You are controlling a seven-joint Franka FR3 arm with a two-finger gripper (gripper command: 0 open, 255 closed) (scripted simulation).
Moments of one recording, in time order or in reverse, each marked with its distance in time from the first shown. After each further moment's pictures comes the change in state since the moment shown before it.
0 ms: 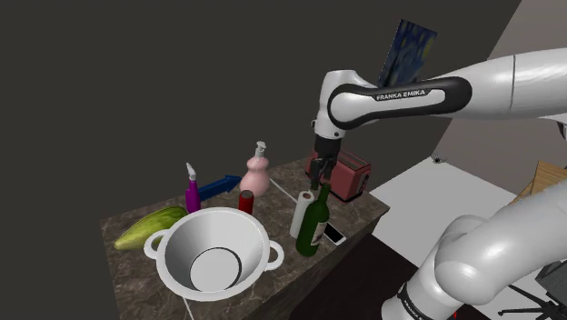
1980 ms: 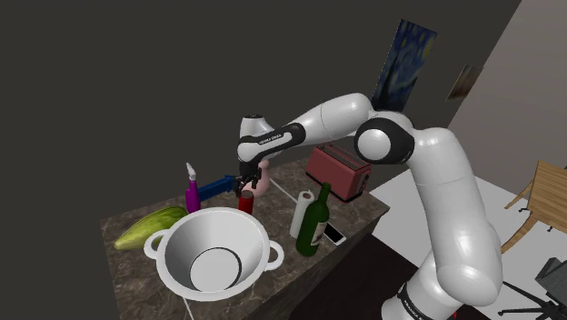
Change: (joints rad) arm 0.056 1.084 0.014 0.840 -0.092 0.352 0.106
